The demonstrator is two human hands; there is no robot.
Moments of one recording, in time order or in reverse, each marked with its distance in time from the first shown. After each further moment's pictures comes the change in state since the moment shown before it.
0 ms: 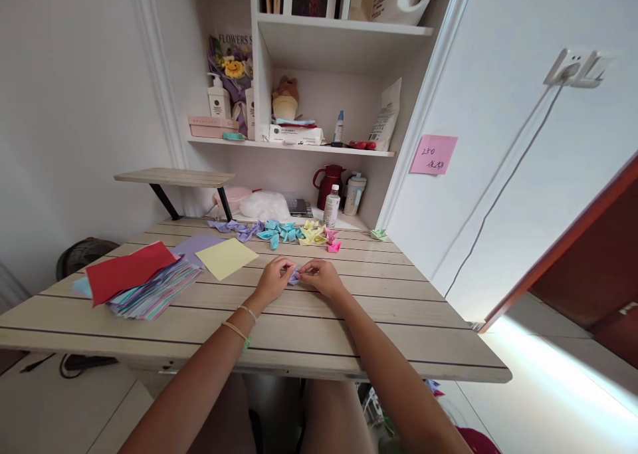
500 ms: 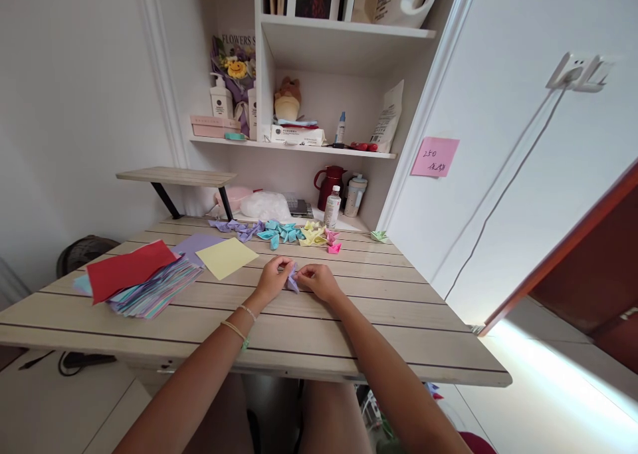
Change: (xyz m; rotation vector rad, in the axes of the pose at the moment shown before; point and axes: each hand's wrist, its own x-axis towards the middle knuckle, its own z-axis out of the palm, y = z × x) left_hand 0.002 -0.001 0.005 -0.204 0.108 -0.190; right_hand -0.003 -0.009 0.007 -0.042 -0.071 0.031
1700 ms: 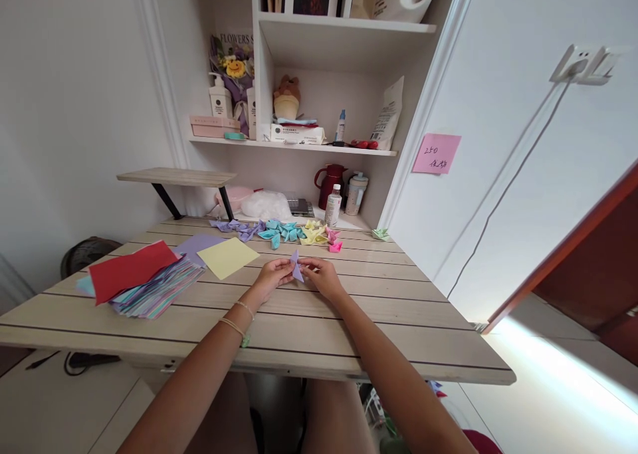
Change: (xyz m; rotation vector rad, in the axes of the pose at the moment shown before) left_hand -0.001 0.003 -0.004 -0.661 -0.102 -0.565; right_hand 0.003 0.001 0.001 0.290 0.129 -0.055
